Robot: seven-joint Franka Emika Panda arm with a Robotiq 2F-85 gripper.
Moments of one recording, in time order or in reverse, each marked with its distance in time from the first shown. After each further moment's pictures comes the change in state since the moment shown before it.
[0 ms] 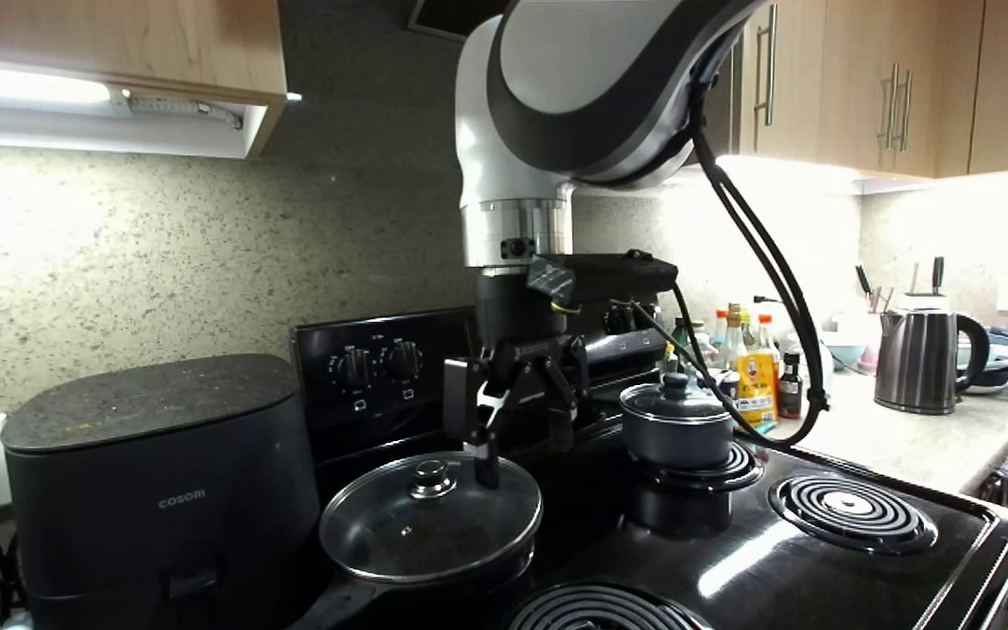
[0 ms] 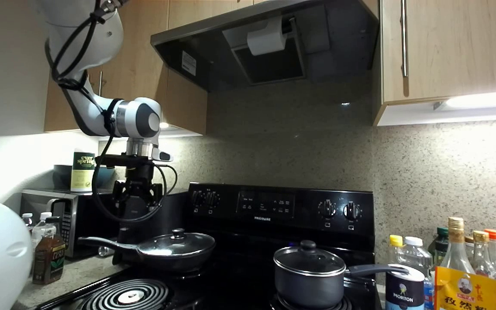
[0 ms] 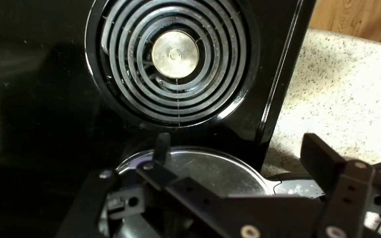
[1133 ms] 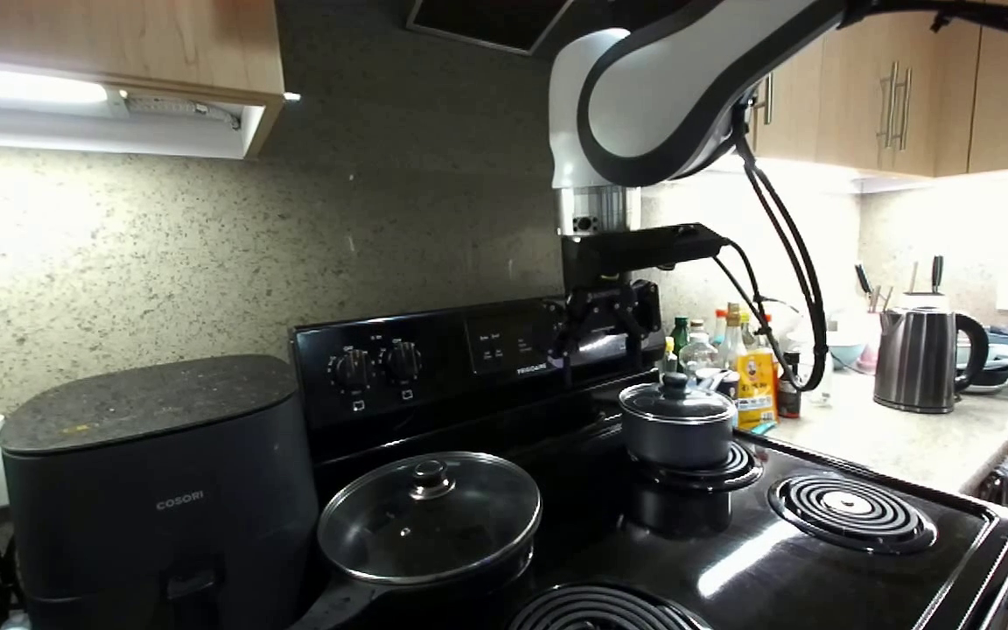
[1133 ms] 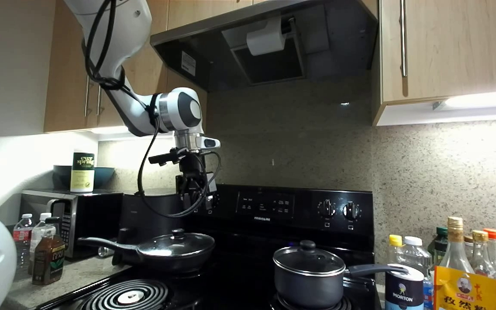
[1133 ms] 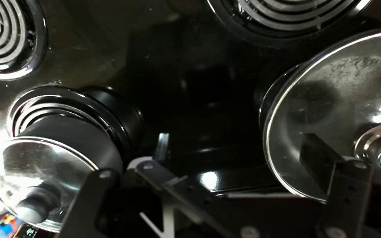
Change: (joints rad) arm -0.118 -0.056 -0.148 -0.016 -0.204 0.053 0.273
